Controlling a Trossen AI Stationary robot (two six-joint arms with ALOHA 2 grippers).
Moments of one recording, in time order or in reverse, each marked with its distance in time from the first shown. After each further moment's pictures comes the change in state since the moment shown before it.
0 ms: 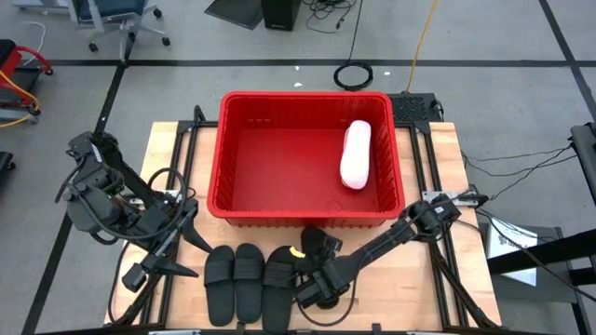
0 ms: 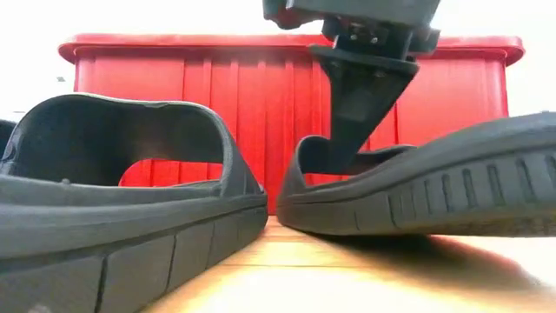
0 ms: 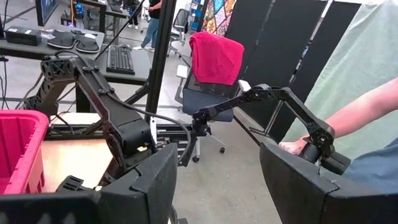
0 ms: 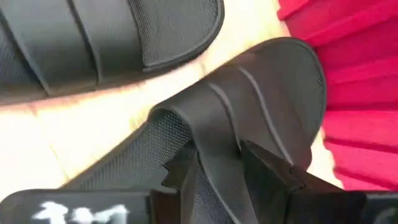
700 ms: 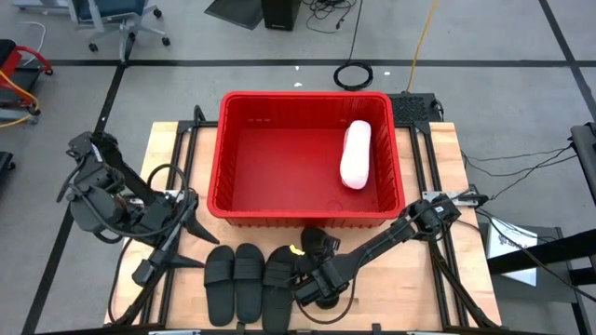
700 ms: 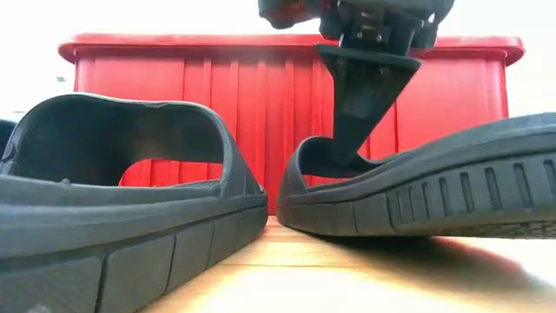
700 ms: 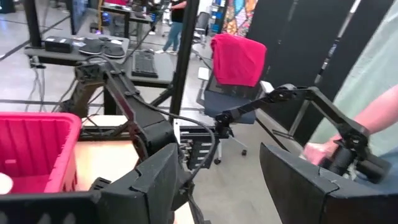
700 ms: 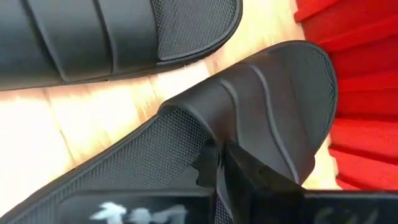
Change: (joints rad) left arm 0.013 0.000 0.000 -0.022 -0.079 0.027; right arm -0.008 -0.008 -0.002 0.026 -0.048 -0.093
